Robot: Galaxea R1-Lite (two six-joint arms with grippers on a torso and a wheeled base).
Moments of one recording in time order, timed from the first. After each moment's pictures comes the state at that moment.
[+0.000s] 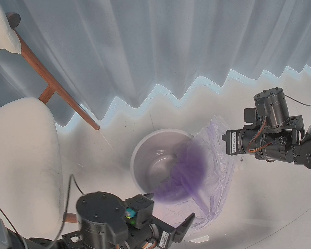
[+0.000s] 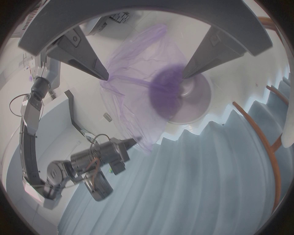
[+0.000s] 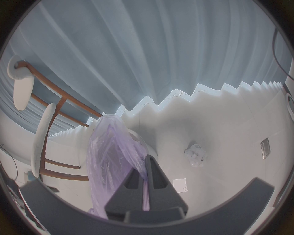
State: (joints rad) left arm -0.90 1.75 -0.47 -0.89 0.15 0.00; right arm 0.39 1.80 -0.86 -0.47 -0.18 0.36
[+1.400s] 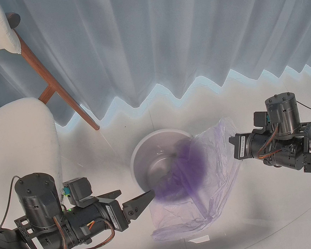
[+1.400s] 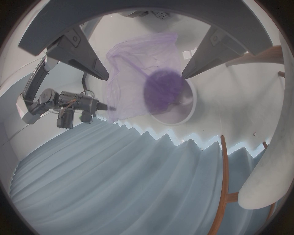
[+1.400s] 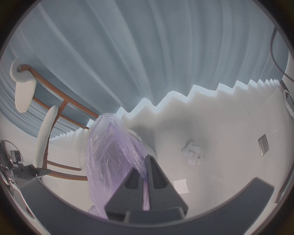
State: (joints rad) left arm -0.64 1.55 -0.40 -0.86 -0.10 -0.43; right arm 0.41 1.73 -0.75 -0.54 -0.21 0.38
